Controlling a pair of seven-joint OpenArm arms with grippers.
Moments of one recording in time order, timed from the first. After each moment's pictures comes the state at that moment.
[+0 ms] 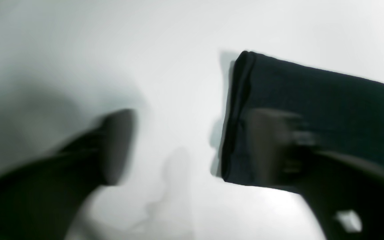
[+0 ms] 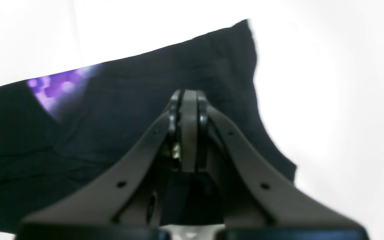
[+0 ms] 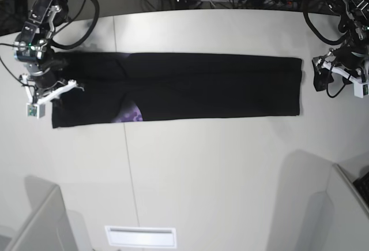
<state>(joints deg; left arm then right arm) 14.7 -14.1 -45.9 103.0 -34.6 -24.5 61.6 -9.4 4.3 27.7 106.6 14.7 16.1 -53.1</state>
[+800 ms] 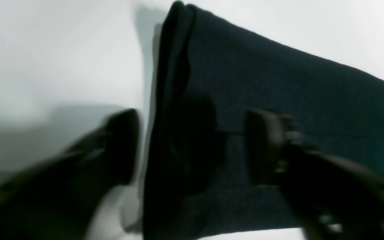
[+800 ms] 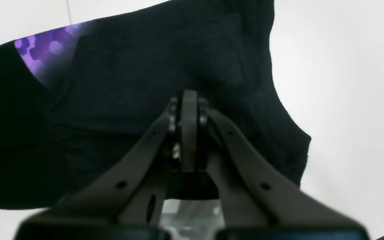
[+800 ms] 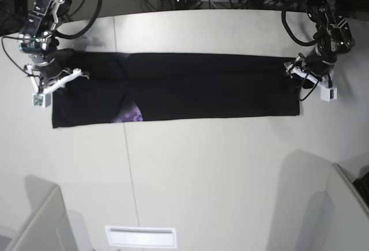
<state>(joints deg) 11.4 -13.4 -31.5 83.1 -36.1 -25.0 48.3 -13.0 3.3 26.9 106.7 14.5 16.1 -53.1</state>
